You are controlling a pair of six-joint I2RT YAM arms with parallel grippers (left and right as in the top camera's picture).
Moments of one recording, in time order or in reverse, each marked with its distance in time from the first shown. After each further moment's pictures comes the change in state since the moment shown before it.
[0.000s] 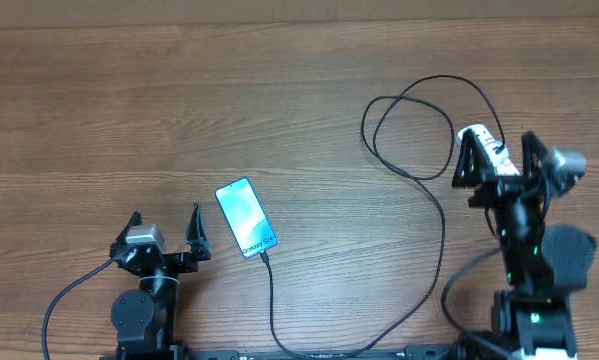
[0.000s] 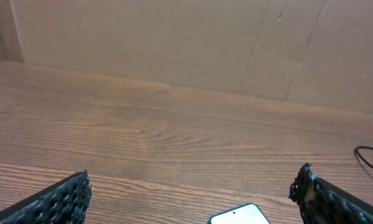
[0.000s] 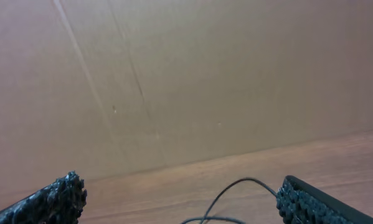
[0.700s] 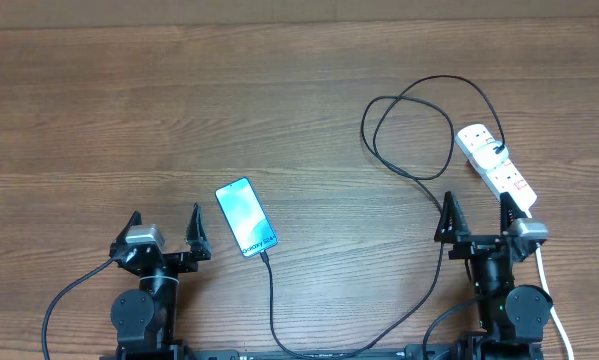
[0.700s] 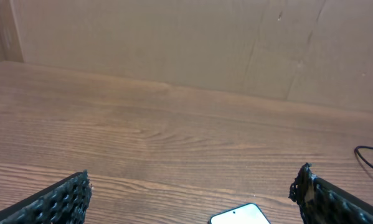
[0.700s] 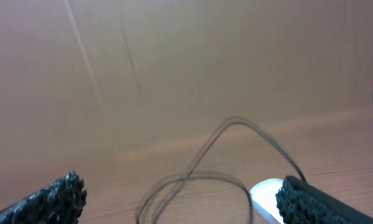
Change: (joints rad) left arm 0.000 0.000 0.000 0.000 0.000 0.000; right arm 0.000 -0.558 -0.438 -0.128 0.014 -0.050
